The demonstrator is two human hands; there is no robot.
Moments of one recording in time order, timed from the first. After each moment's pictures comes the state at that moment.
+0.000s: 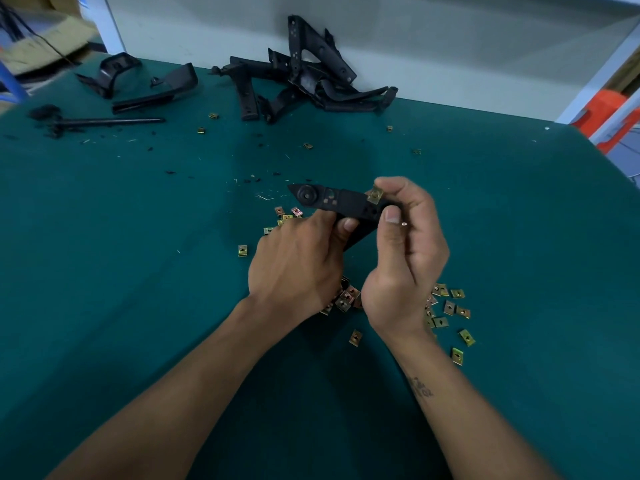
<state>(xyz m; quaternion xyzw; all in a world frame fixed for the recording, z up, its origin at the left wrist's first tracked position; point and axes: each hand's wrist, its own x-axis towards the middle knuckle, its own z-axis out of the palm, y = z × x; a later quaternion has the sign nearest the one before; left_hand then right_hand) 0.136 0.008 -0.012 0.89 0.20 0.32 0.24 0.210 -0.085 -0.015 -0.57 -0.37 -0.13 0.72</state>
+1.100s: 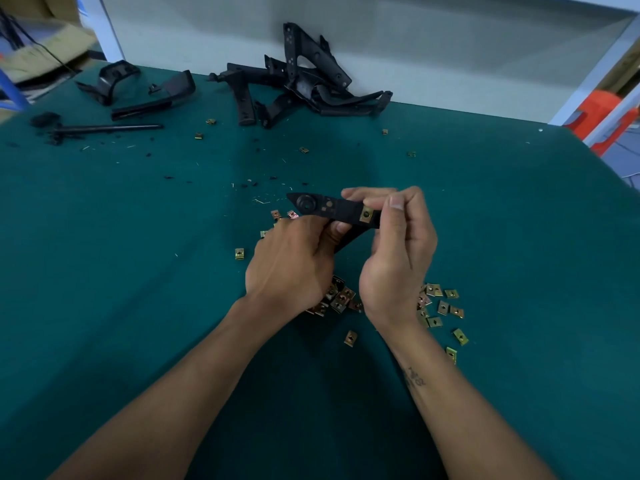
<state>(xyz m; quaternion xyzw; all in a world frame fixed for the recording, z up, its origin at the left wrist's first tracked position) 0.139 0.015 -0.017 0.88 0.21 0.29 0.30 0.211 -0.079 -0.002 -0.55 -0.34 -0.06 0.76</state>
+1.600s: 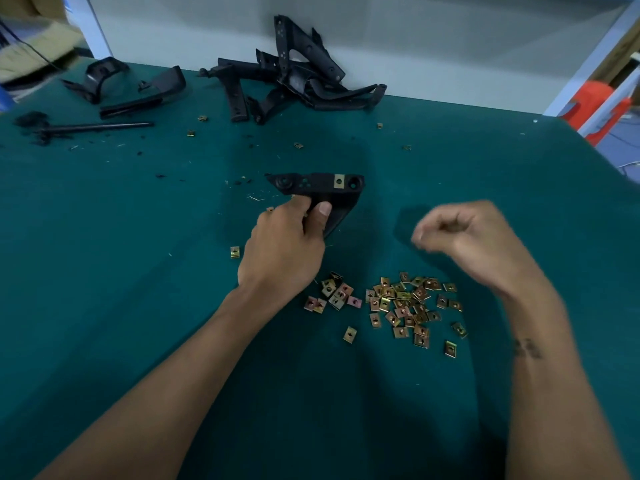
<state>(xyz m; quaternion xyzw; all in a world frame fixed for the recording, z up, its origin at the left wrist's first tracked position) 0.151 0.029 -0.023 0.85 0.26 0.27 0.36 0.292 -0.169 0.035 -0.85 -0.33 0.14 0.38</state>
